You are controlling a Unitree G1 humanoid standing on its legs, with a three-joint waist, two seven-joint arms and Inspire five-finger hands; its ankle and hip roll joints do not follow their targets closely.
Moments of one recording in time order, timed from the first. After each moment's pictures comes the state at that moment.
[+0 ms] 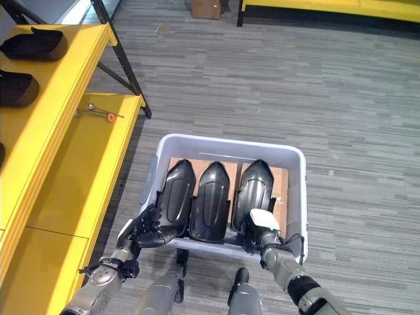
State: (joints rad) left arm 0.02 0.42 -0.38 0.35 -0.54 -0.13 0.11; right arm -0.28 -0.49 0.58 0.75 -0.50 0.03 -0.24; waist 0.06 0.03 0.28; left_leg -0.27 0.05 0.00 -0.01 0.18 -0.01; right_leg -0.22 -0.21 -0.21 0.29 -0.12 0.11
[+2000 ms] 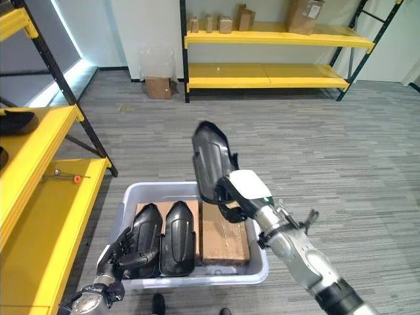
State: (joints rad) left arm 0.21 0.32 -0.17 0.31 -0.46 -0.07 0.10; right arm -0.30 -0.75 0.49 -0.08 -0.53 -0.08 -0.11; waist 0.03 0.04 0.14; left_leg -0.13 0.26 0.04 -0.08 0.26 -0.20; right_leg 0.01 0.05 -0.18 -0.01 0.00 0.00
